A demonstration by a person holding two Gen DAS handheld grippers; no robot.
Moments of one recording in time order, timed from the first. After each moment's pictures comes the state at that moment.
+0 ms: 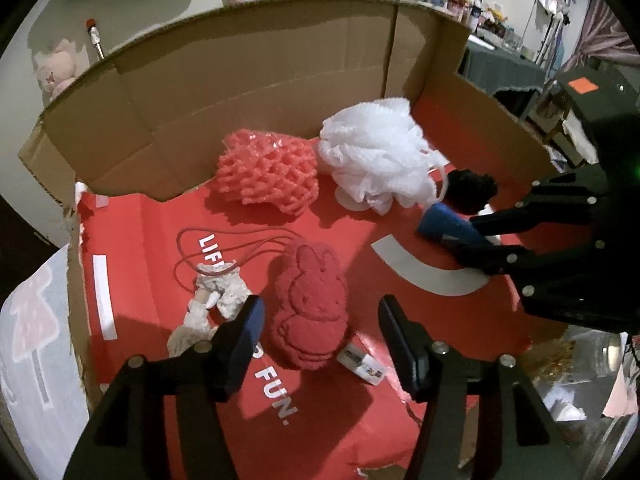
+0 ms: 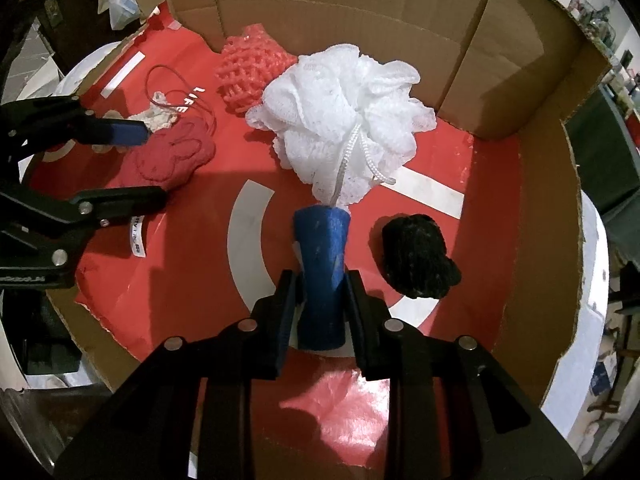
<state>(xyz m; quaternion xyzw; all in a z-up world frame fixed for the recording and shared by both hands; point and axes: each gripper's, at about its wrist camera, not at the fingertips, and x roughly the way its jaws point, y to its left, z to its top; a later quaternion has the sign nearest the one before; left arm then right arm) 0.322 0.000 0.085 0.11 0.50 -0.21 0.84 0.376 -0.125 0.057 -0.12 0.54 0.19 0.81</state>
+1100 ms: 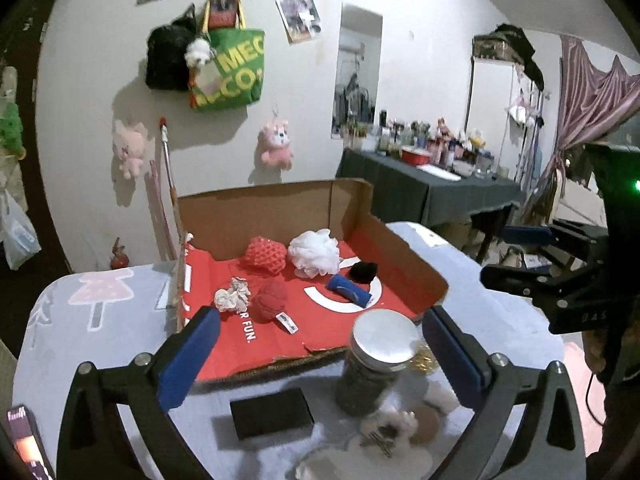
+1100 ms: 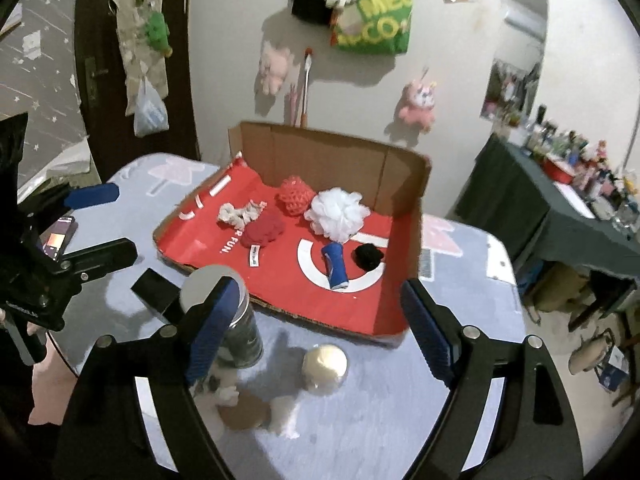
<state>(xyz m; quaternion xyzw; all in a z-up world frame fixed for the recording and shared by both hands) 0.089 0.026 0.198 0.02 0.25 -0.18 0.95 0.136 -0.166 0.203 -0.07 0.29 0.14 0.94</state>
